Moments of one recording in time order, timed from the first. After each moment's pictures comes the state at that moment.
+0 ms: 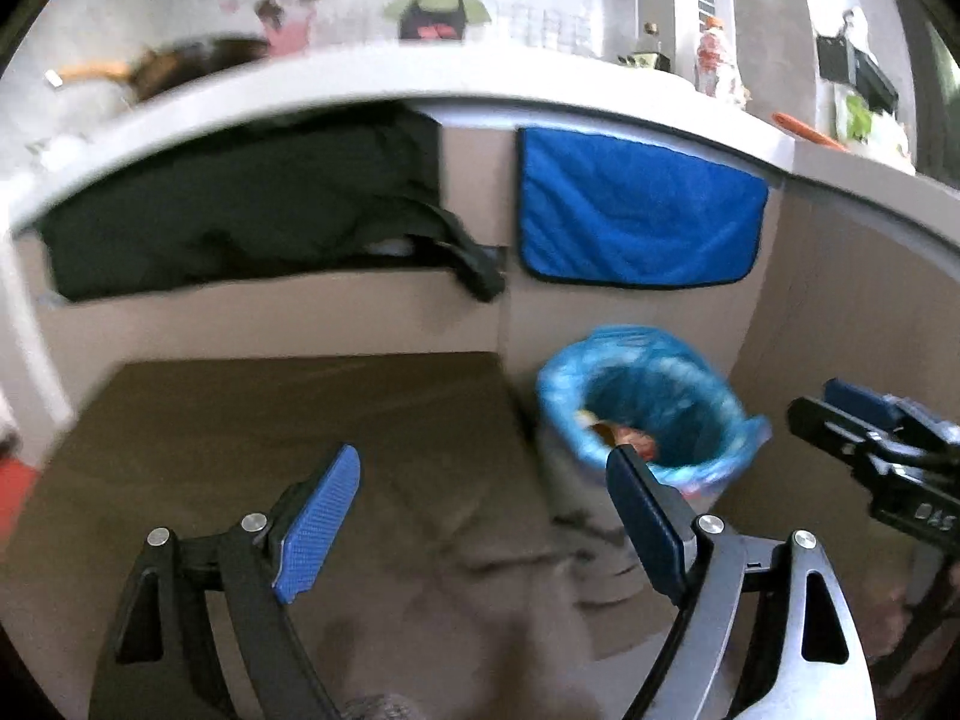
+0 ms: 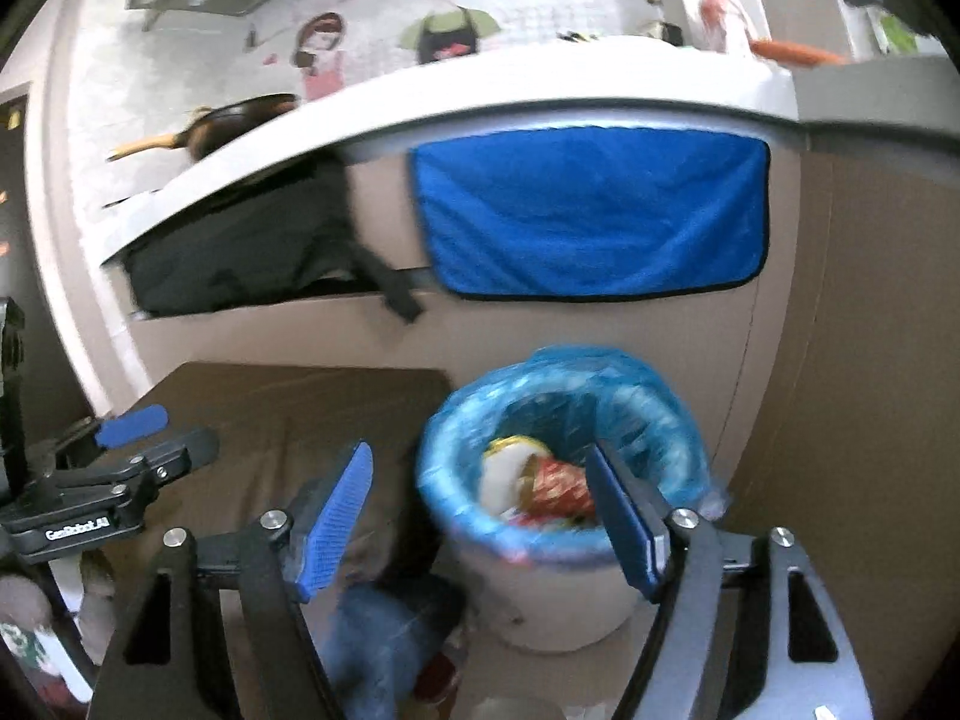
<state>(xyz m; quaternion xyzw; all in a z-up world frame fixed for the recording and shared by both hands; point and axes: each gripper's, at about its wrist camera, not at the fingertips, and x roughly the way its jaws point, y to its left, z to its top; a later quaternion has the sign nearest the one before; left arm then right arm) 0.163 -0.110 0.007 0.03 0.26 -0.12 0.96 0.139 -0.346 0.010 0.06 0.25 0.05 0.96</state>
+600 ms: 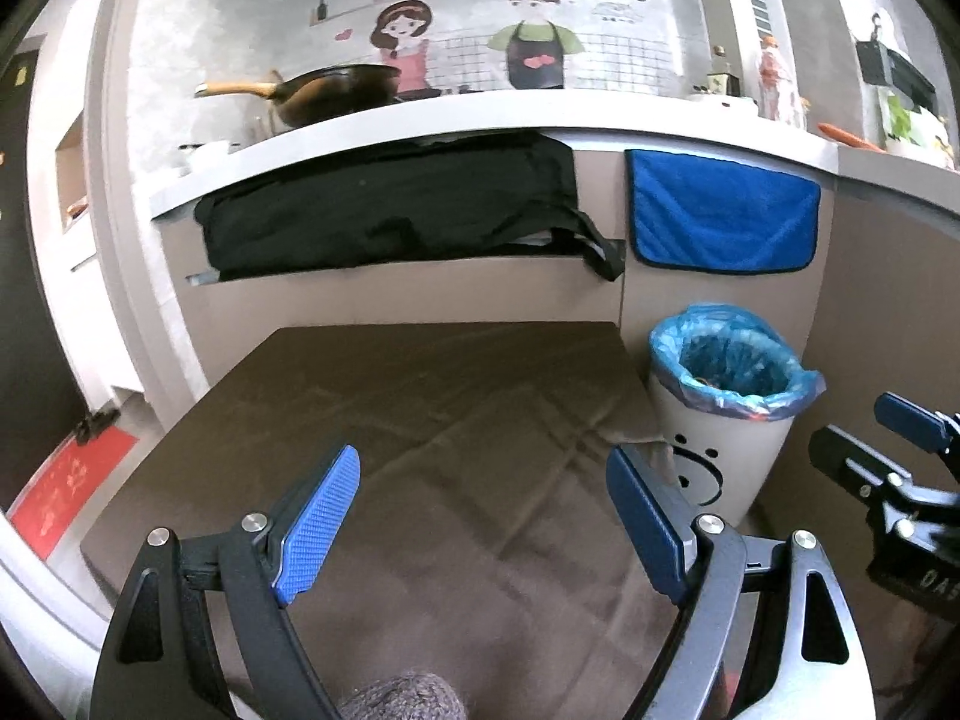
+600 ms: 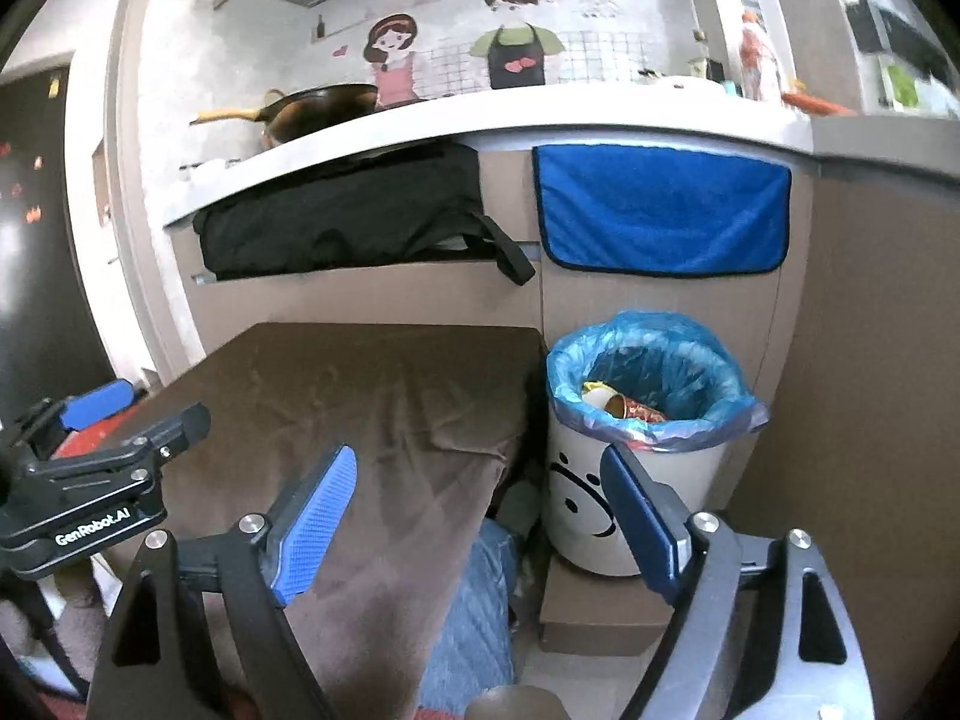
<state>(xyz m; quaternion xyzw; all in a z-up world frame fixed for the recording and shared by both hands) 0.035 -0.033 0.008 0.03 0.25 -0.01 0.97 0.027 -0.241 0.015 0.03 0.25 0.06 0.97</state>
